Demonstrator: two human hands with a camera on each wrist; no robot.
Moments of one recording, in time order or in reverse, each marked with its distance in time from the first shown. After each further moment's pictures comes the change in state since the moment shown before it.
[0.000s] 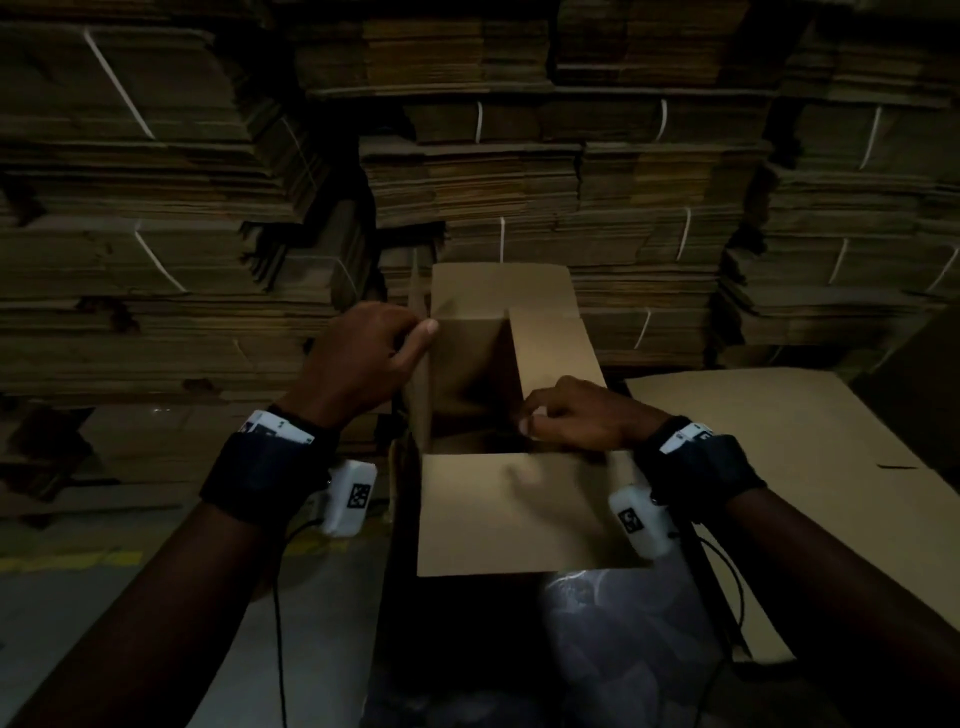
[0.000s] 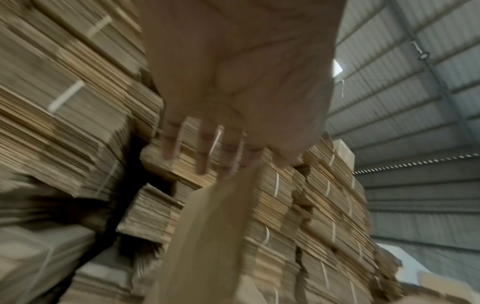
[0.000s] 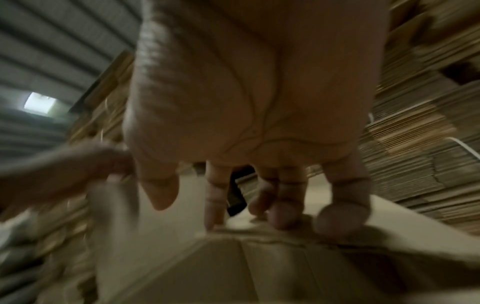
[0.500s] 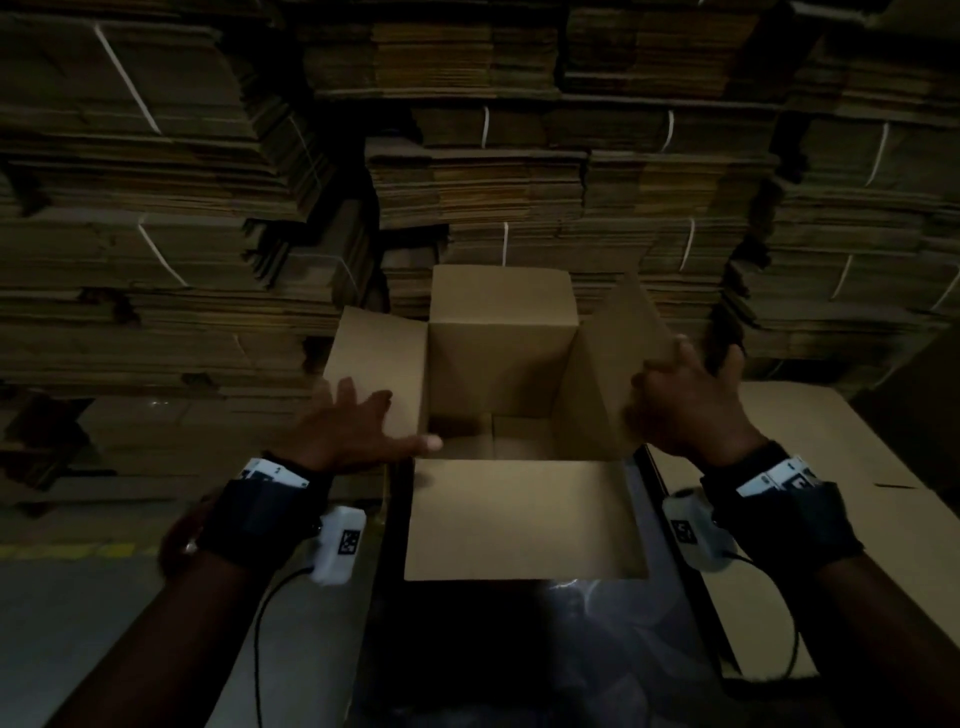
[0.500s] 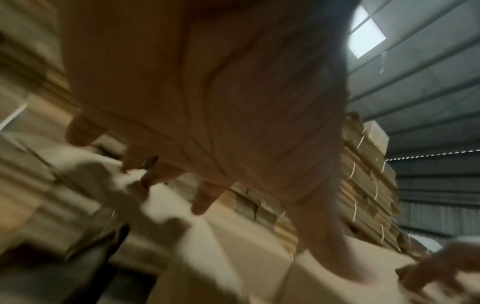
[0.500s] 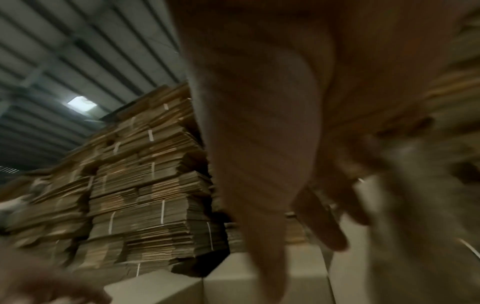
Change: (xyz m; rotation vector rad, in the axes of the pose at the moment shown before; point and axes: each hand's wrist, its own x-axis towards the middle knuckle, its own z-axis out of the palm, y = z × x) left_hand -0.050 -0.011 0.026 0.160 -0.772 -0.667; right_hand -0.055 0.028 -0.035 -0.706 0.318 0.405
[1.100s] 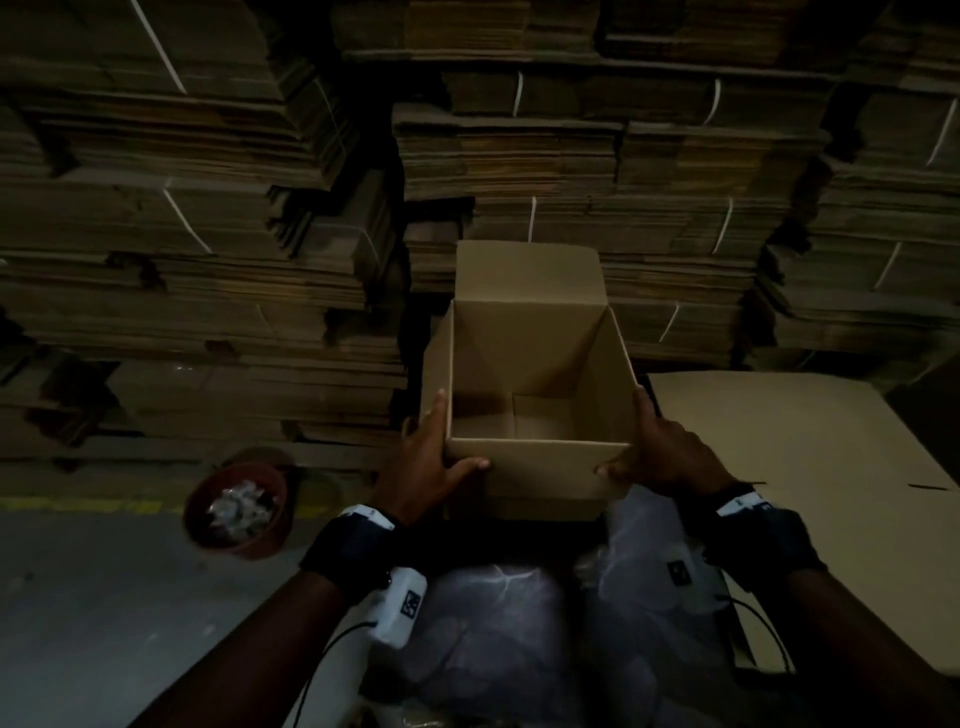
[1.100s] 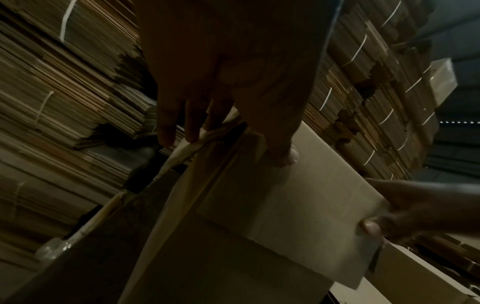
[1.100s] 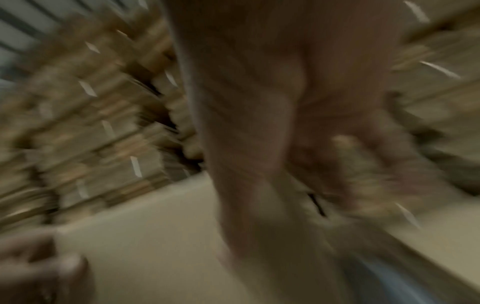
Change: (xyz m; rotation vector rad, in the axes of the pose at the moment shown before) left_hand 0.027 0.016 0.123 -0.521 0.298 0.240; right_hand 0.002 -0.025 0.084 0.566 -0.298 0.044
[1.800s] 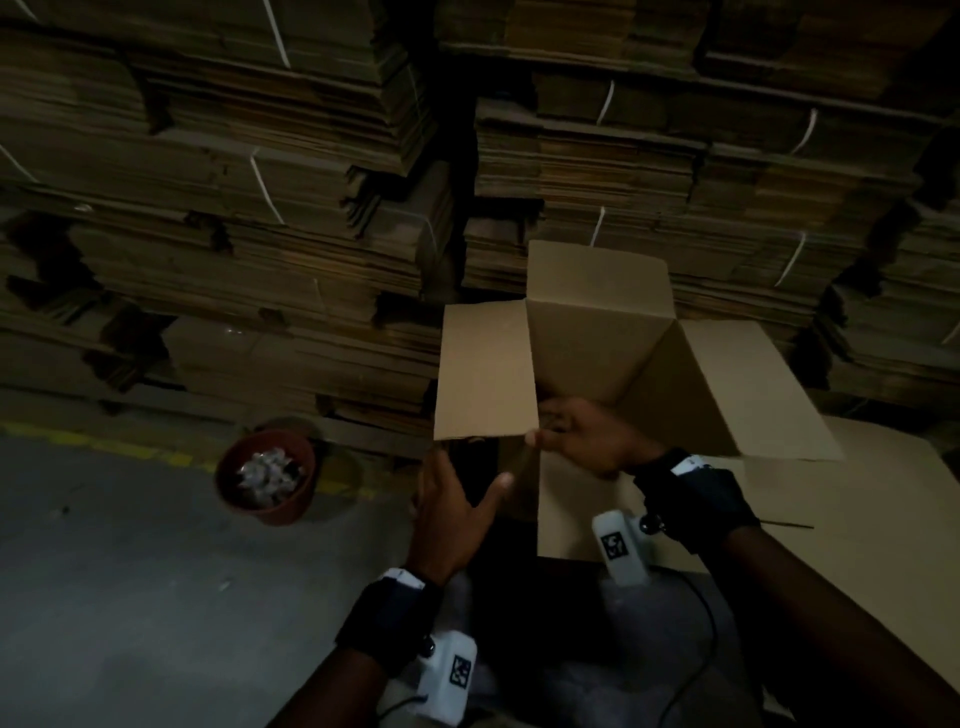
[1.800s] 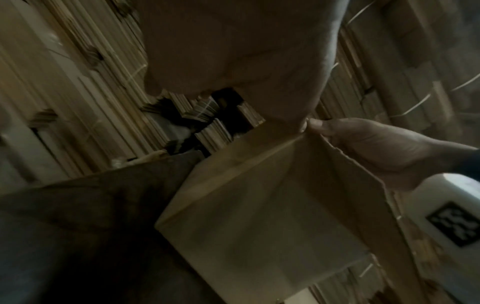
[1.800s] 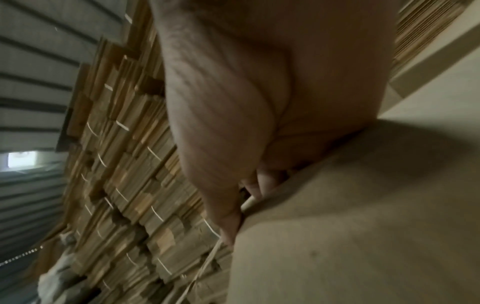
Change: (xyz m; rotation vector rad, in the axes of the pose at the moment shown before) left_hand -0.068 -0.019 0.027 -0.373 0.233 -0.305; right_hand 0.013 -0.147 0.019 0.442 -0.316 -0.462
